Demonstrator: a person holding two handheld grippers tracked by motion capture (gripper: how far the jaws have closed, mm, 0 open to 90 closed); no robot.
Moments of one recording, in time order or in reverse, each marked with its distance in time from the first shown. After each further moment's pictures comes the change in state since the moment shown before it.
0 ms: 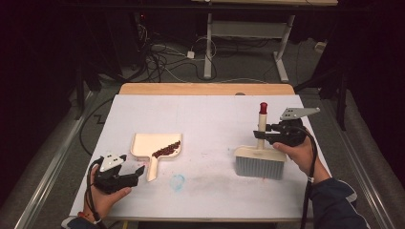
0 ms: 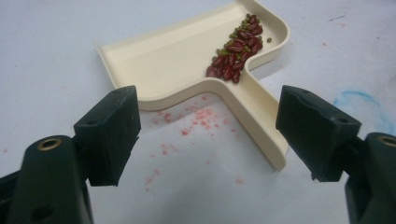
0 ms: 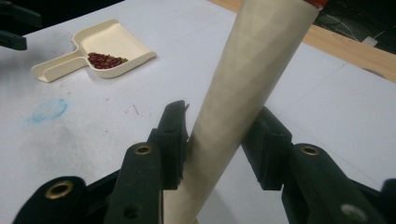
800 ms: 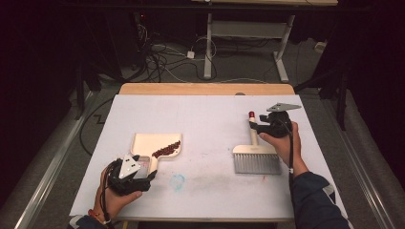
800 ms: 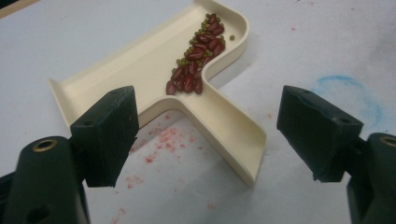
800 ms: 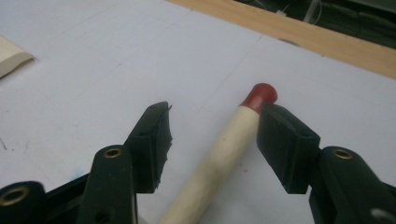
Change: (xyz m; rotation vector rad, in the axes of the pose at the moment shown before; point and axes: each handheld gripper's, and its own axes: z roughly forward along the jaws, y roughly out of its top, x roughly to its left) left arm -0.031 0.006 0.019 0.006 -0.021 0.194; right arm -0.025 -0.003 0.051 0.052 -0.321 0.109
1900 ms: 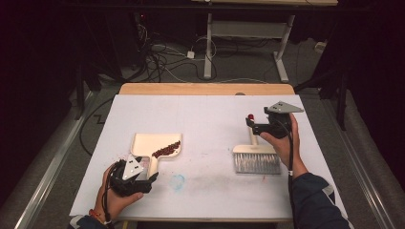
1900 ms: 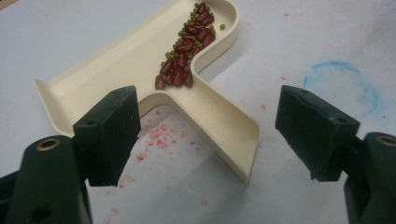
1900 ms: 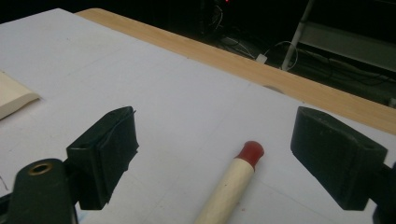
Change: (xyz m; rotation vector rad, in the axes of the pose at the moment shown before) left arm -0.004 -0.001 0.004 0.030 -0.018 0.044; right arm 0.016 0.007 -0.011 -0.162 -0.051 -0.030
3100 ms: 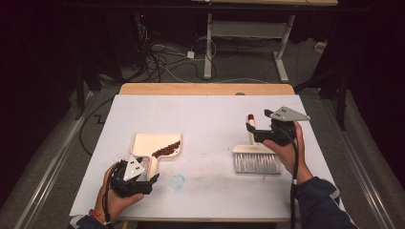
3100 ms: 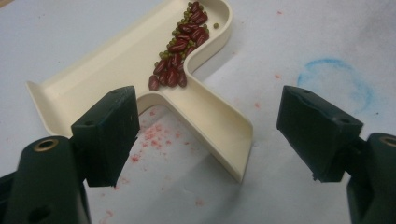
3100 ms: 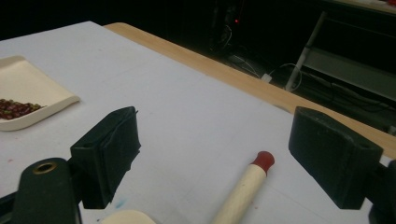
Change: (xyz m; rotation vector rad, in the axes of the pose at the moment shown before) left arm -0.002 0.000 0.000 0.004 -0.009 0.015; right arm 0.023 0.005 -0.037 -0.070 0.030 -0.067
